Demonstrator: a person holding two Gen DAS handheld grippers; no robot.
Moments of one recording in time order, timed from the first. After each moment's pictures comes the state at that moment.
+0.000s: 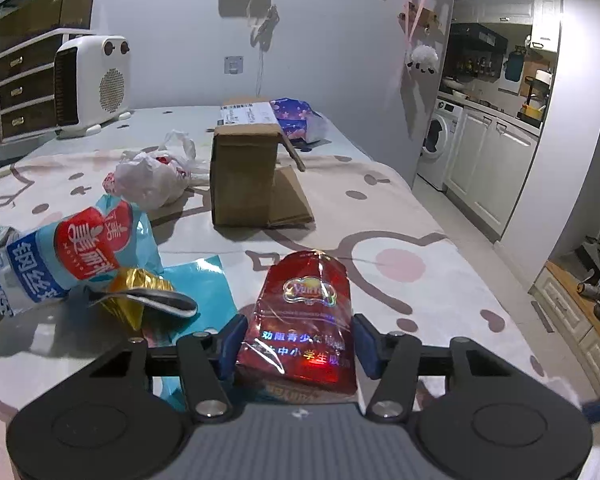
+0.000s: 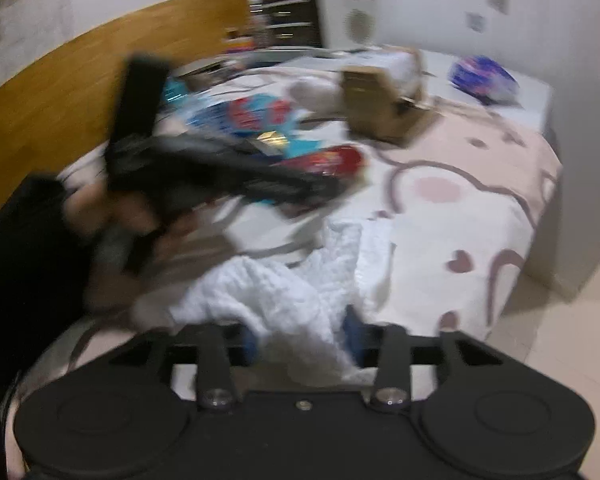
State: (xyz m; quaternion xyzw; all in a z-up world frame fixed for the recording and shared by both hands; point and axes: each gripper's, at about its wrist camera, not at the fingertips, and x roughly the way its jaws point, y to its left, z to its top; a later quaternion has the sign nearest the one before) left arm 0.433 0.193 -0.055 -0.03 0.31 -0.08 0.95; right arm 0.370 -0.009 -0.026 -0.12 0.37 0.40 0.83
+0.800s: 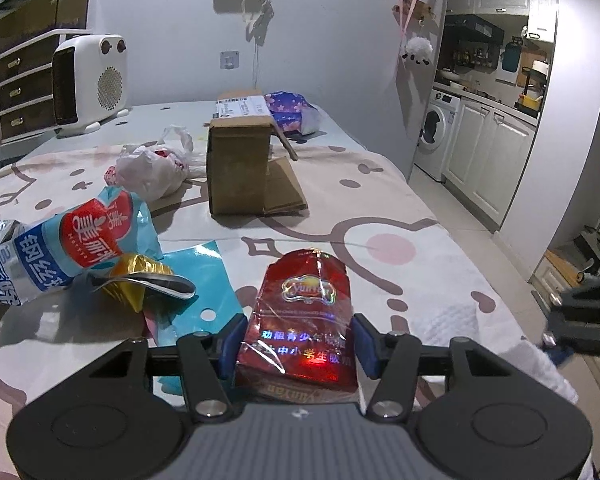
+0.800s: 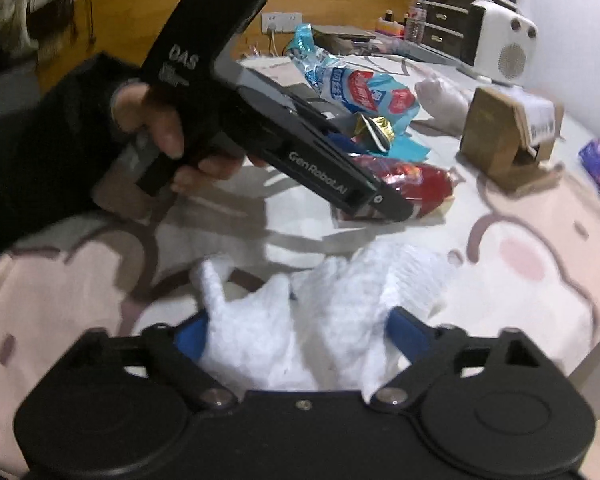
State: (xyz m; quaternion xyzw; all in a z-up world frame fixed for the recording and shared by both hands) left arm 0.424 0.186 -0.056 -0.01 0.32 -0.08 0.94; right arm 0.422 -0.002 -0.051 -0.22 0.32 0.55 0.74
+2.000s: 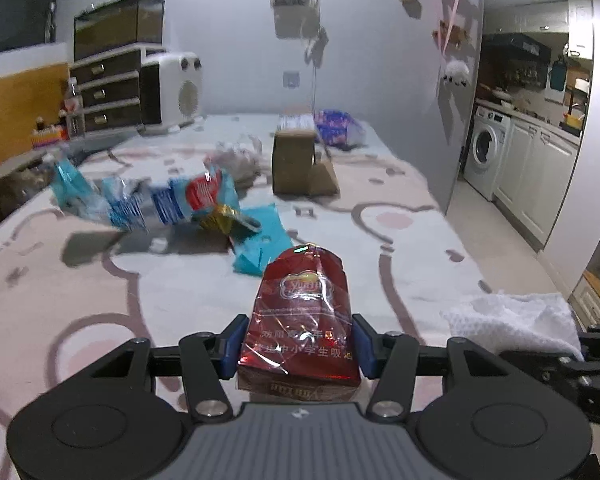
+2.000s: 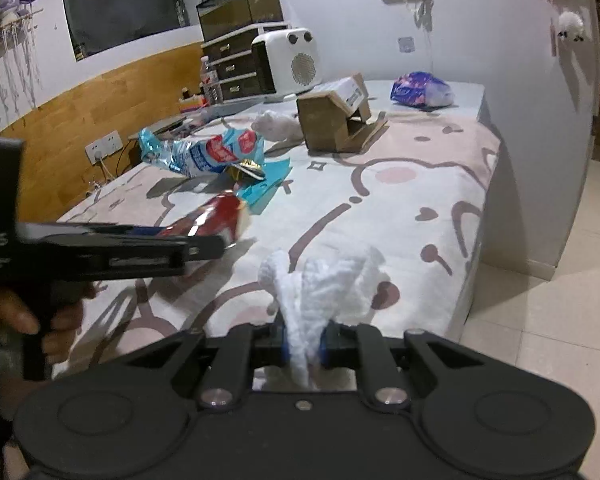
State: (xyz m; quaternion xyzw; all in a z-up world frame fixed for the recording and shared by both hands) left arm 0.285 0.167 -0.020 -0.02 0.29 0.03 0.96; right arm 0.324 -0.043 -0.038 0.01 0.33 0.31 0.89
